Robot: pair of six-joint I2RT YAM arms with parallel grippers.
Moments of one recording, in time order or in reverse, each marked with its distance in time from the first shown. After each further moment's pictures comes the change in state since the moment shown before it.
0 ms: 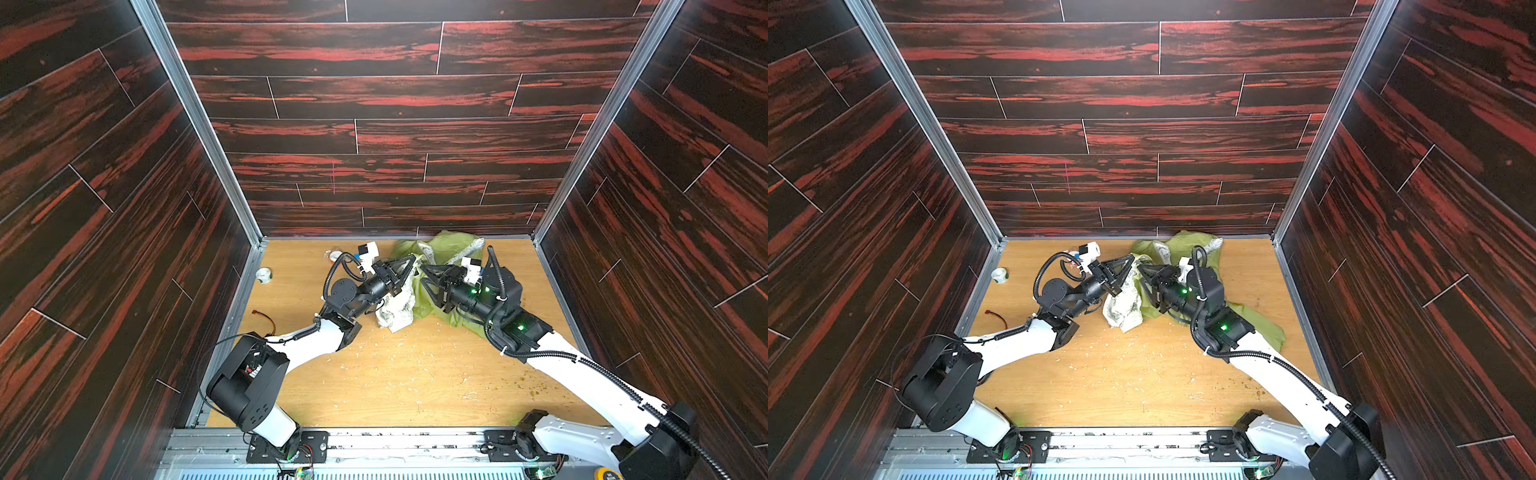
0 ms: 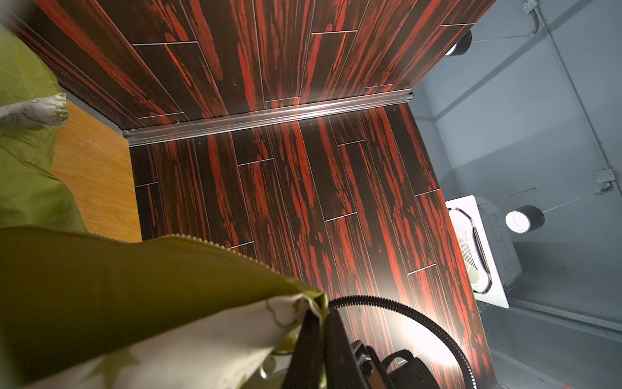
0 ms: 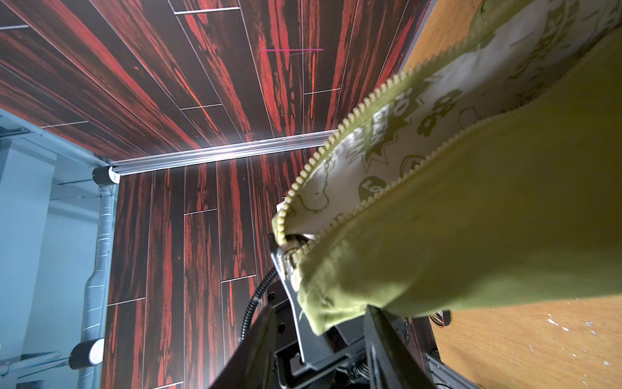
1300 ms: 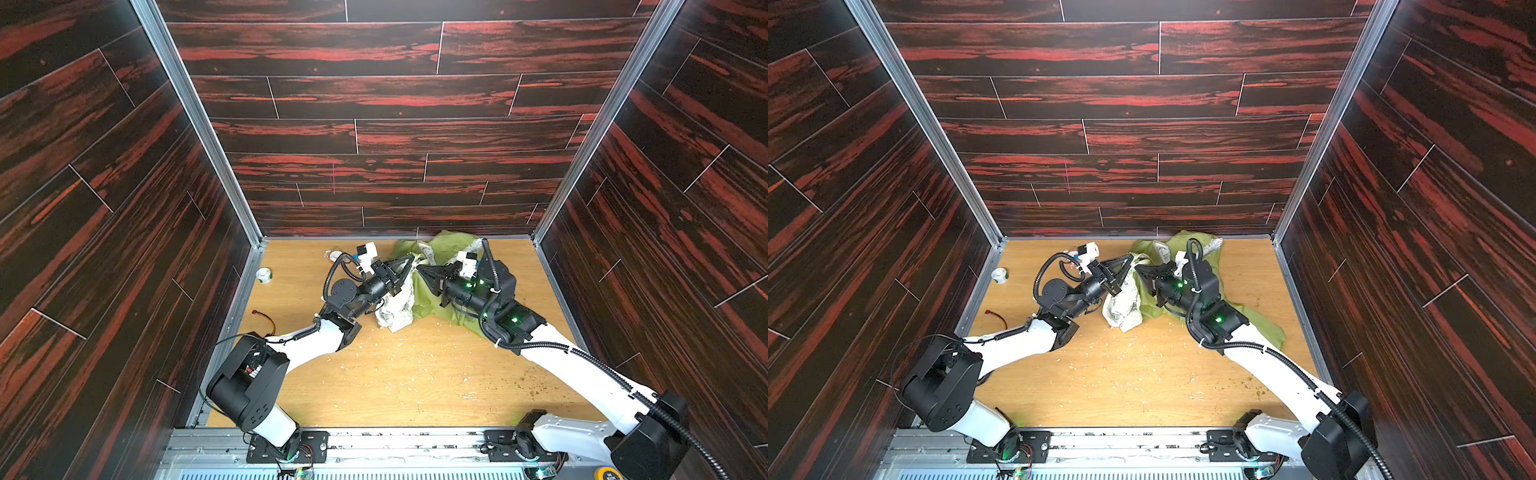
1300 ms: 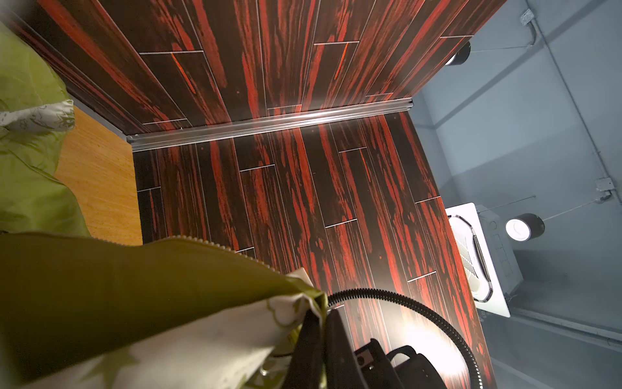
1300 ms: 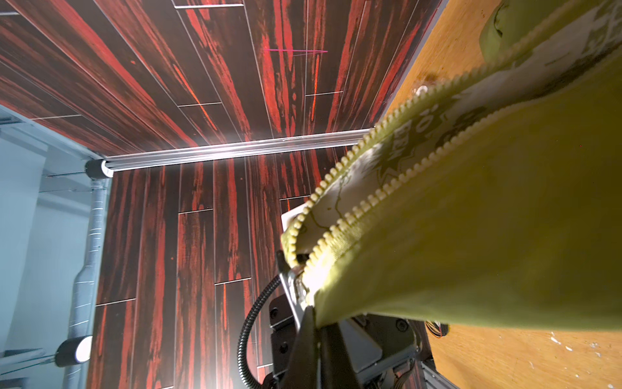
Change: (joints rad) left arm 0.000 0.000 -0.004 0.000 -0.026 -0.007; right arm -0.005 0.069 0.061 -0.003 -0.013 -0.046
